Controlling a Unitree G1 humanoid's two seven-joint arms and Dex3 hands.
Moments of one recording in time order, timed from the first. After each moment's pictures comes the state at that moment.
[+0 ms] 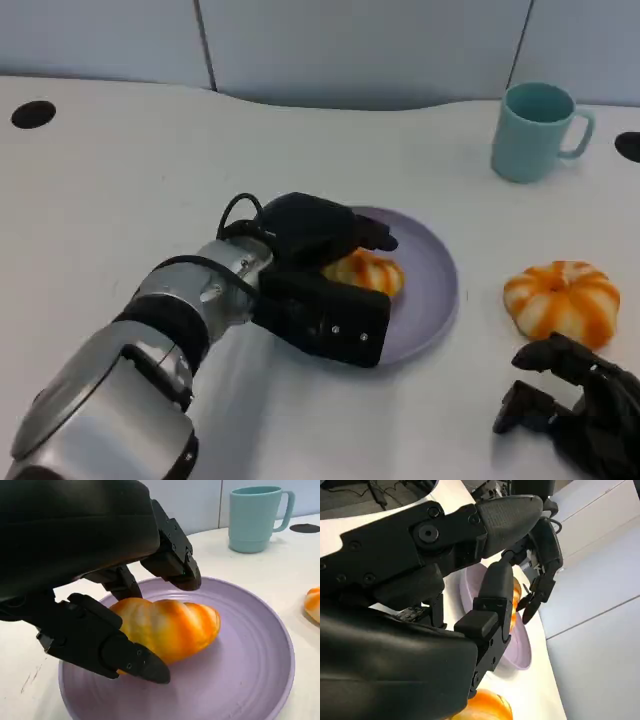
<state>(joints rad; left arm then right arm) -1.01 0.01 -0.63 1.32 0.76 -0.49 0.16 -0.10 -0.08 -0.24 0.63 0.47 -0.04 0.91</state>
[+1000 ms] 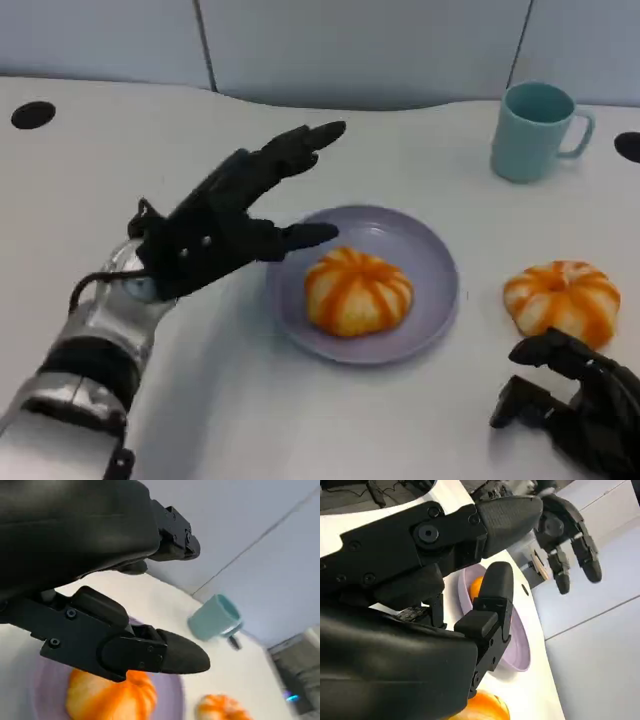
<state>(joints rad) -0.81 0.10 -0.14 1.17 0.13 -0.75 -0.26 -0.13 -0.08 -0.24 0.68 0.47 -0.06 0.92</state>
